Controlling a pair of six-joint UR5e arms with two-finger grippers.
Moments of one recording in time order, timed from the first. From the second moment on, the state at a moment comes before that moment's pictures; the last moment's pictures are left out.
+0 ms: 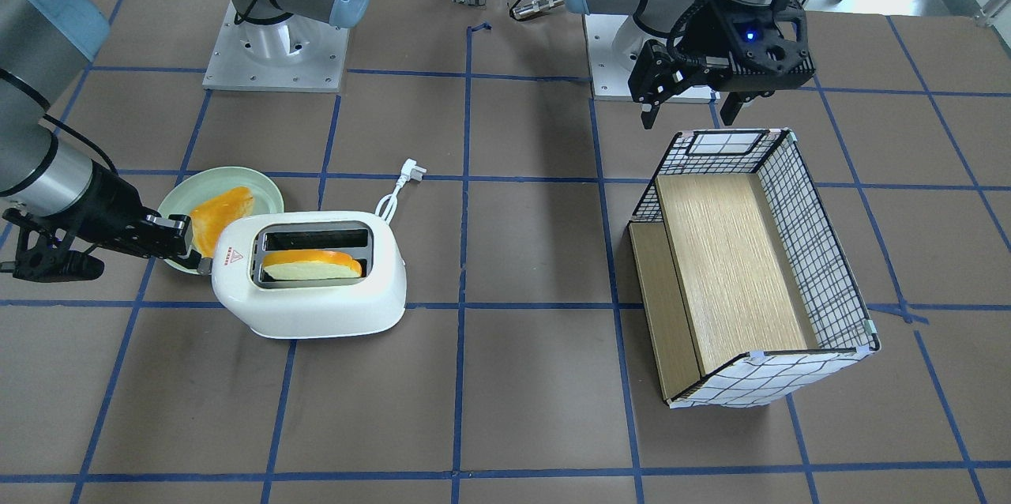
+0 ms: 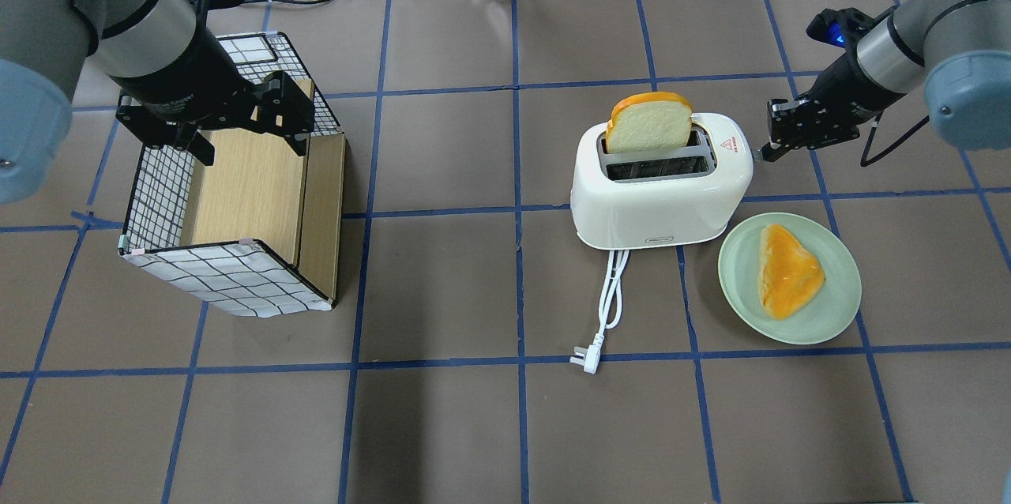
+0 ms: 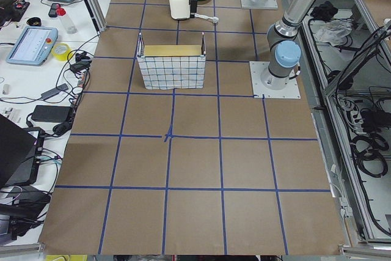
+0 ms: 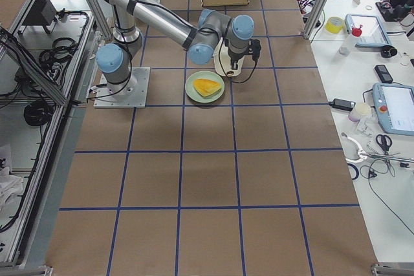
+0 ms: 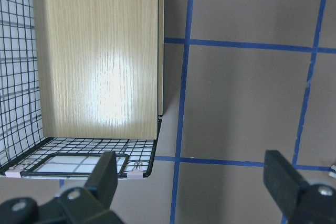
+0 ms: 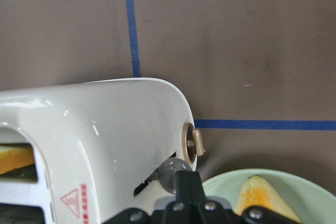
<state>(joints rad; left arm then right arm) -1.57 -1.47 -1.67 -1.51 1.59 -0.08 1.23 -1.39 1.81 -1.90 -1.28 -0.29</state>
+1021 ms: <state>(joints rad) -1.57 -1.47 -1.67 -1.51 1.59 -0.08 1.42 -1.49 1.43 -1.51 -1.56 -0.15</state>
